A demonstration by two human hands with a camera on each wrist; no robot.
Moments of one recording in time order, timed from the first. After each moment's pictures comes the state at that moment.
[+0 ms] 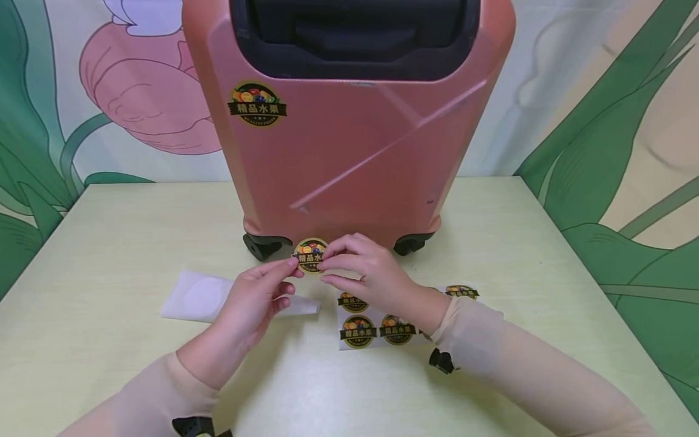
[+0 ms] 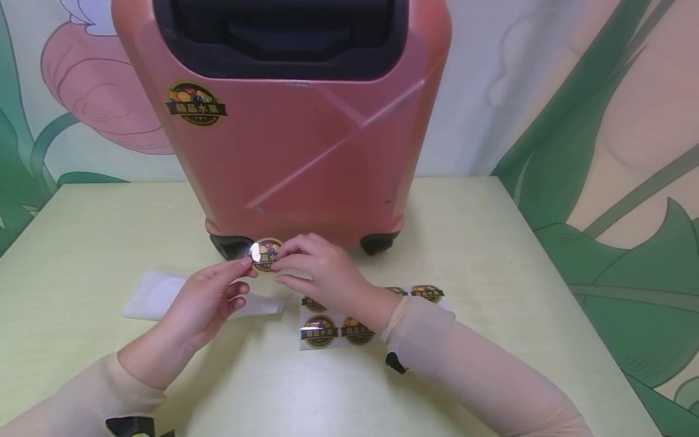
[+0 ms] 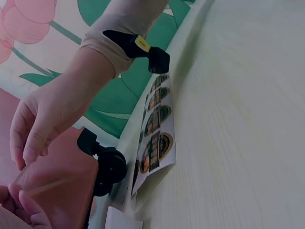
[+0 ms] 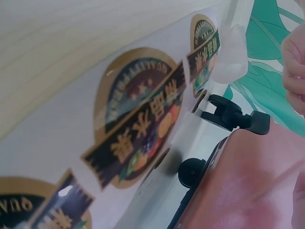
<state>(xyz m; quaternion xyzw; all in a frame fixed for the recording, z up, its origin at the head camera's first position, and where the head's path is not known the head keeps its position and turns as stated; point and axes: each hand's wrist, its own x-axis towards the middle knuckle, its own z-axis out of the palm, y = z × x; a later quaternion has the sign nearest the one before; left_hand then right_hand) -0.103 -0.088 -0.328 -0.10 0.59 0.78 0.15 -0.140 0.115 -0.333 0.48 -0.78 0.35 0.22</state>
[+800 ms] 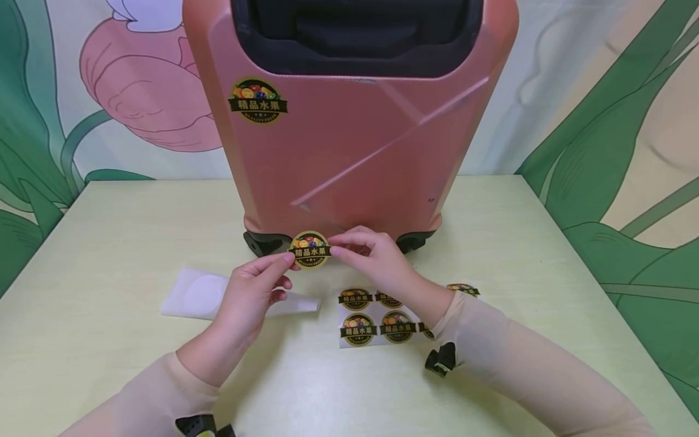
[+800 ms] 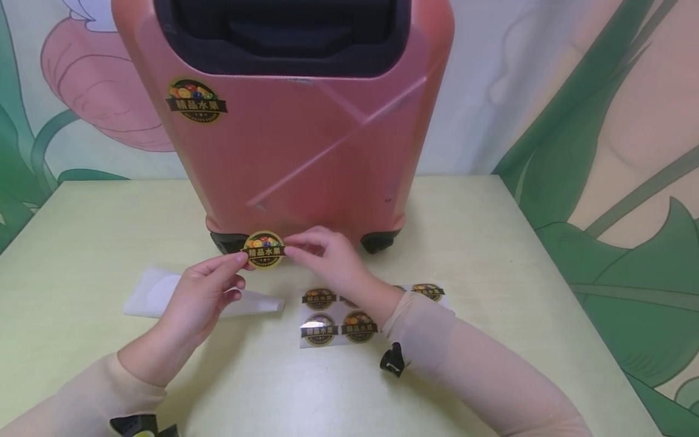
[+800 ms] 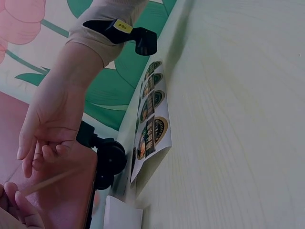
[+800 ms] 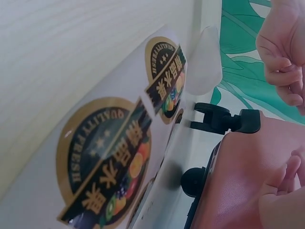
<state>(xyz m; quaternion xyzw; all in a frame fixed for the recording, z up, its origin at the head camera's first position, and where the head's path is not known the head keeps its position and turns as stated) -0.102 -0.088 -0.330 -0.08 0.64 0.76 0.08 -0.144 0.118 -0.329 0.20 -0.81 0.55 -0.03</state>
